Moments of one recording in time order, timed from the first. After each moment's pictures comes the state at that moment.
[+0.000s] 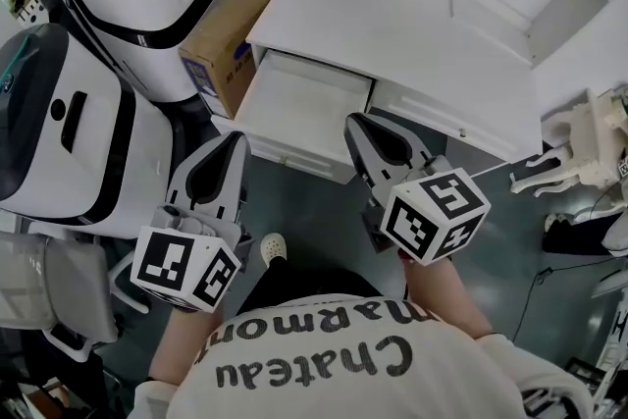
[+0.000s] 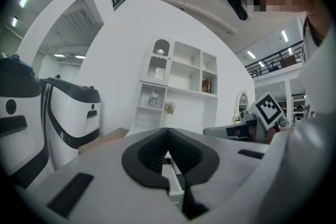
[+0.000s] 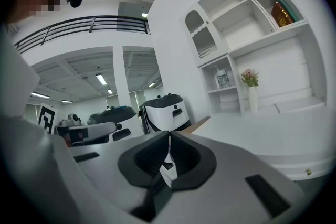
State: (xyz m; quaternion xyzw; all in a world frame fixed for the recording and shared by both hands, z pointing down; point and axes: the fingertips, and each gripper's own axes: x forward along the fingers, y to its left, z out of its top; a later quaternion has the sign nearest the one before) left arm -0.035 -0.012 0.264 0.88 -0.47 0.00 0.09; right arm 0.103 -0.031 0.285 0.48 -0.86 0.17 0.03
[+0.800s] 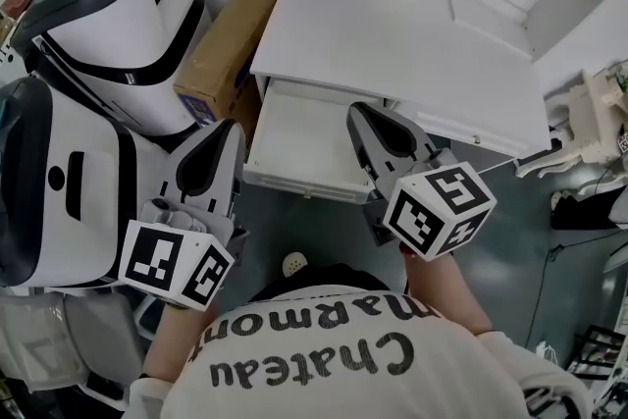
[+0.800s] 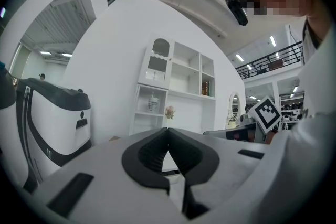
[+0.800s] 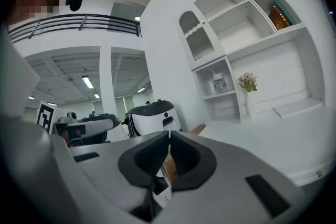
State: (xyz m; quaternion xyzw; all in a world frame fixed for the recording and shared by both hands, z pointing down) left arm -0.086 -0.135 0.241 0.91 -0.41 0.00 0.07; right arm 0.059 -0.136 0.273 0.54 -0.83 0.16 0.01
